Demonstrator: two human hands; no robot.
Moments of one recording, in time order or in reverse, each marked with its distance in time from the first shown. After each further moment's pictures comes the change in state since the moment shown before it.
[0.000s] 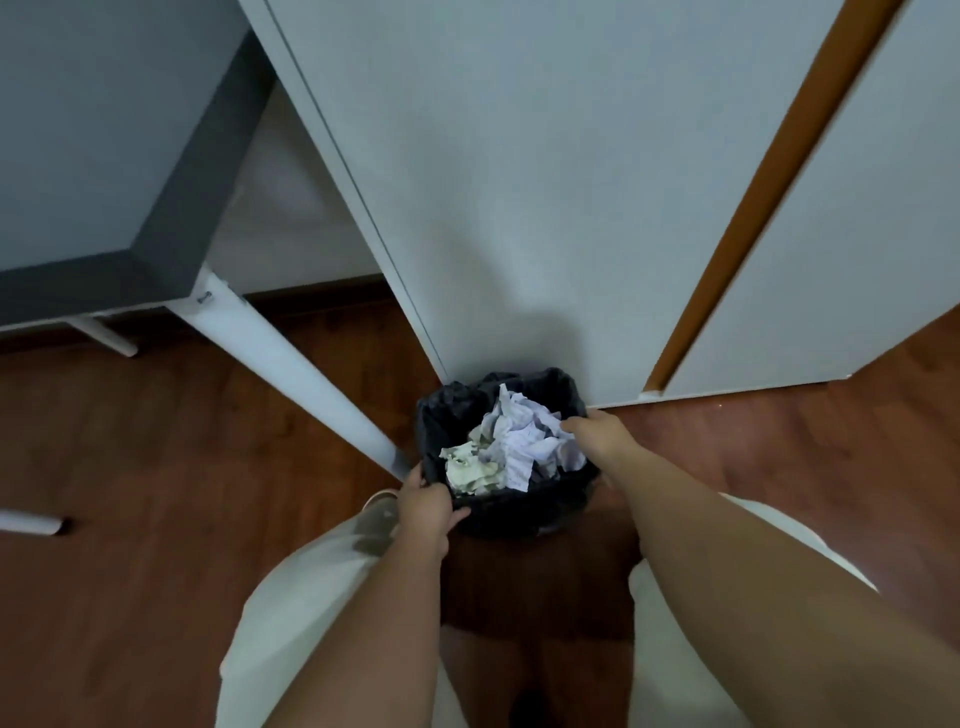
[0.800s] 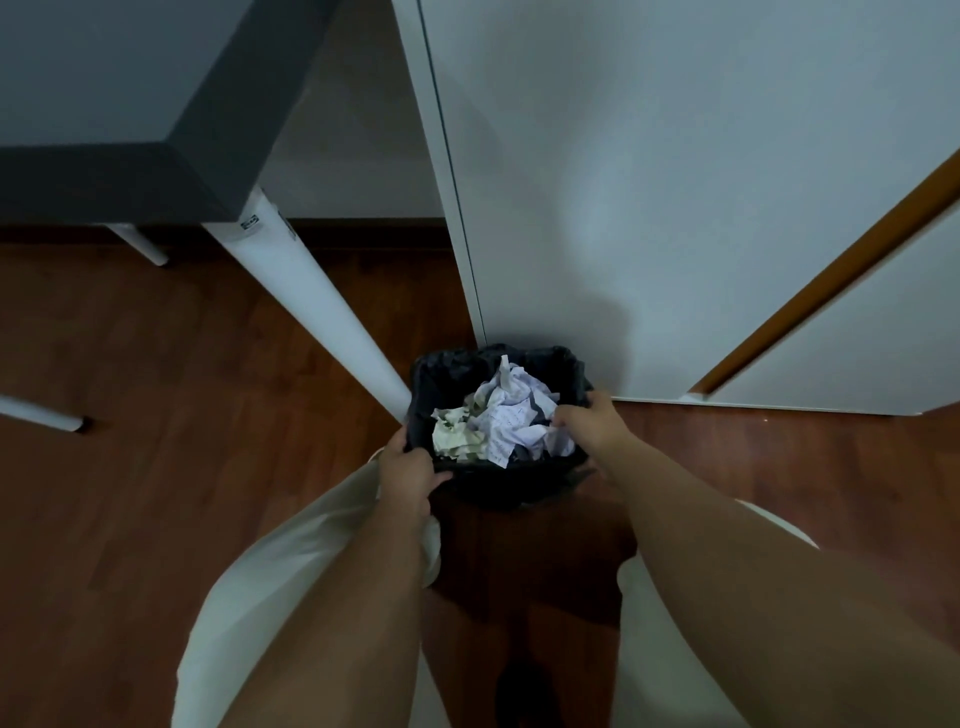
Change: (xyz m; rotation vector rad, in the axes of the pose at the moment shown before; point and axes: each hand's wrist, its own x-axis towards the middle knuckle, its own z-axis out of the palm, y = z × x) left_hand 0.057 0.005 -0.039 -0.134 0.125 0.017; right_hand 0.029 -0.006 0.058 -0.052 -0.118 -0.004
